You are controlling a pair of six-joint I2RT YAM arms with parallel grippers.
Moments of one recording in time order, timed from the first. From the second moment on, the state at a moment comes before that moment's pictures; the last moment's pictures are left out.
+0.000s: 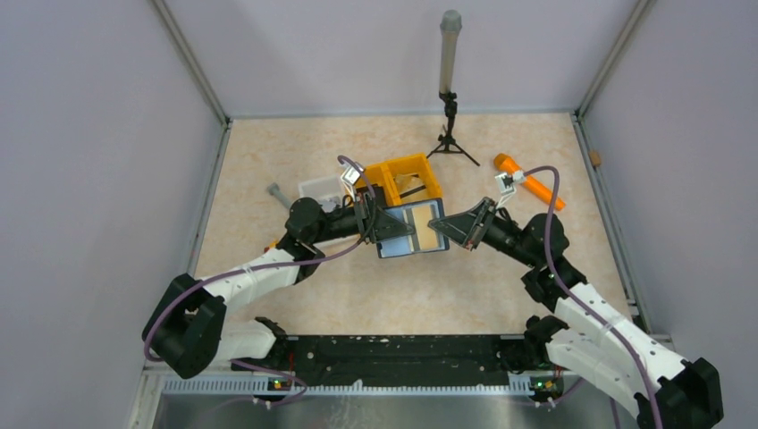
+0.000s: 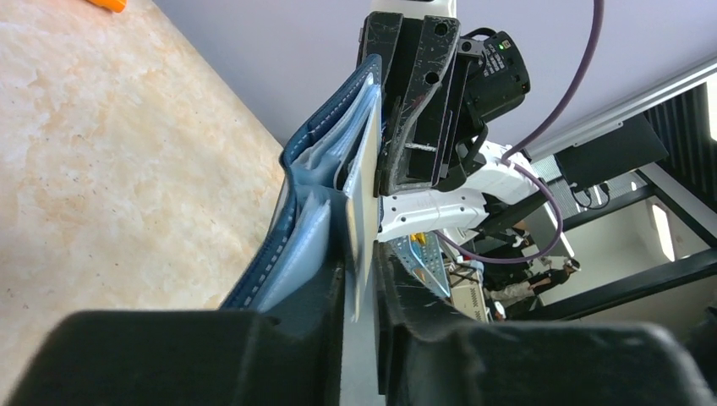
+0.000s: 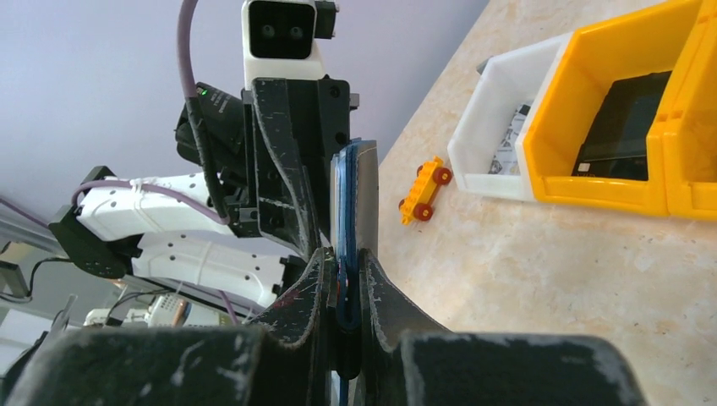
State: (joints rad) left arm -0.63 1.25 0.59 0.90 0.78 -1.16; right arm 0.55 0.76 0.48 0.37 -0.47 0.92
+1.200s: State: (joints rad) left arm -0.62 1.22 0.57 0.94 0.83 -1.15; right arm 0.40 0.77 0.44 0.46 -0.67 1.08
